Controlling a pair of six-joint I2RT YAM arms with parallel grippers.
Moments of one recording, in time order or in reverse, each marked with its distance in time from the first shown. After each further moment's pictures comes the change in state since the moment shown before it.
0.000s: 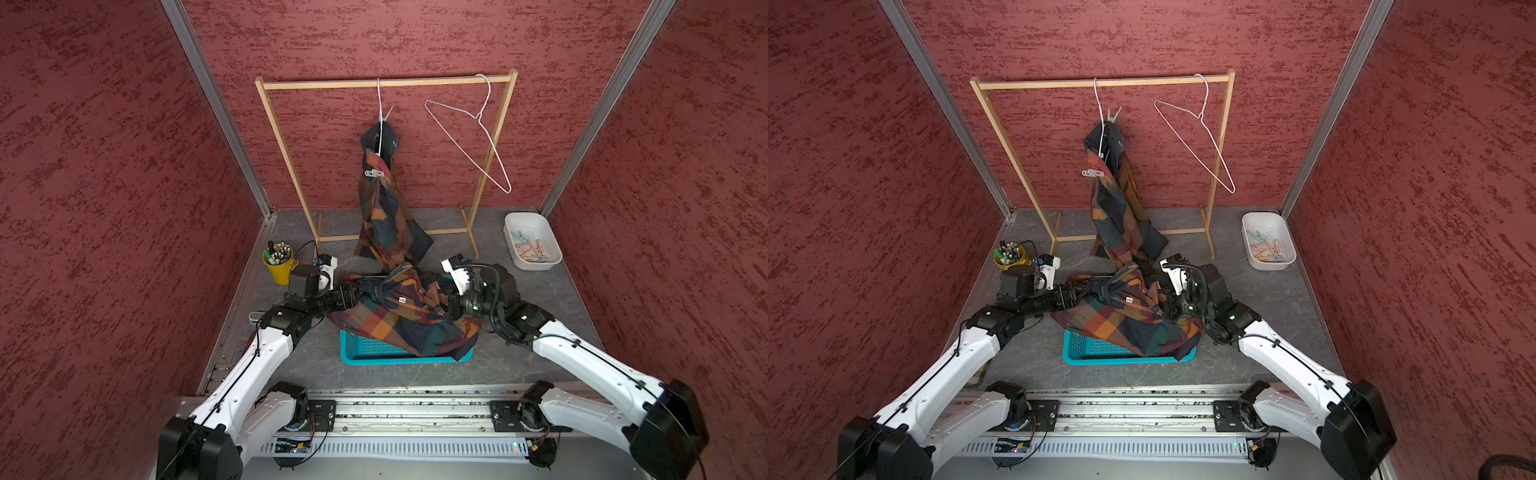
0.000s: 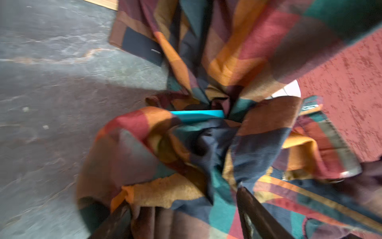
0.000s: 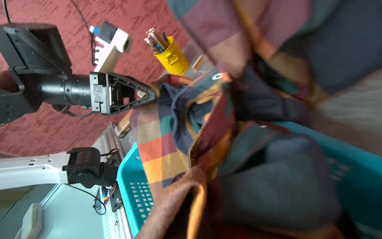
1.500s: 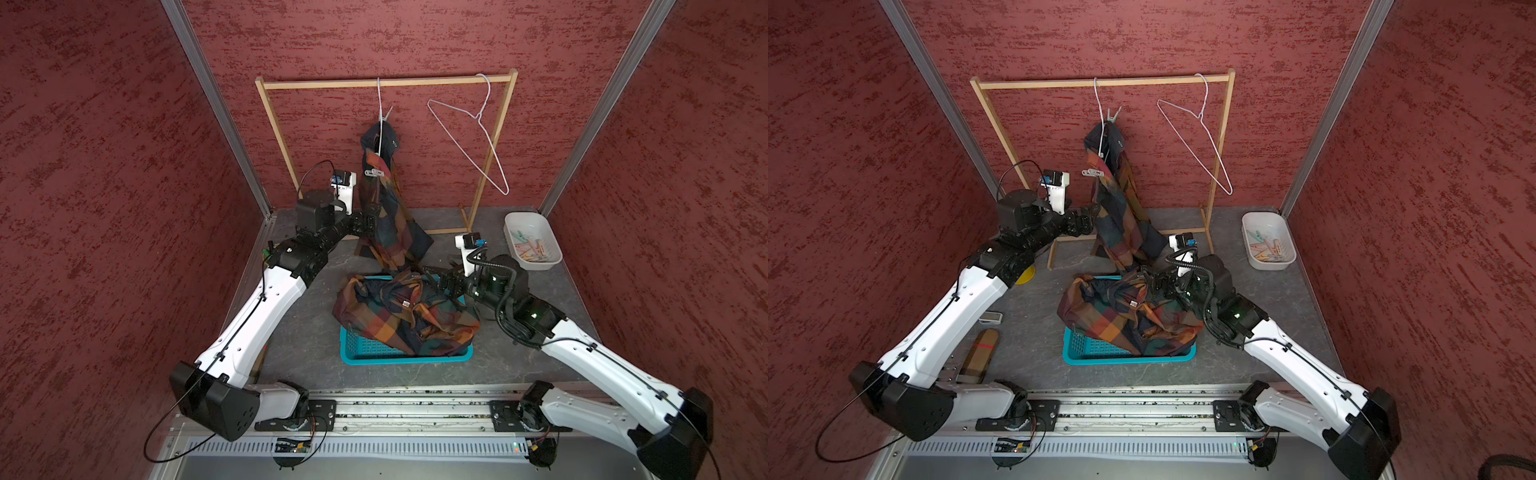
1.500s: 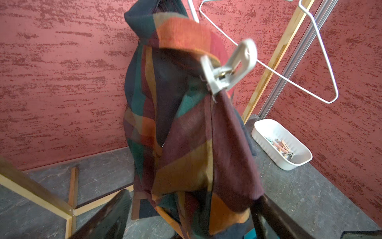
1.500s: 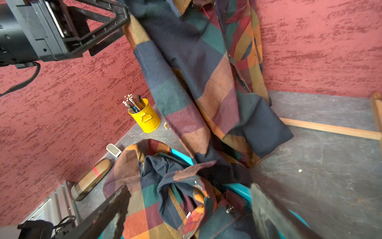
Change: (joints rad) left arm -0.124 0.366 0.771 0.008 -0.304 0.336; right arm 0.024 -0.063 0.175 -0.028 0.402 -0.061
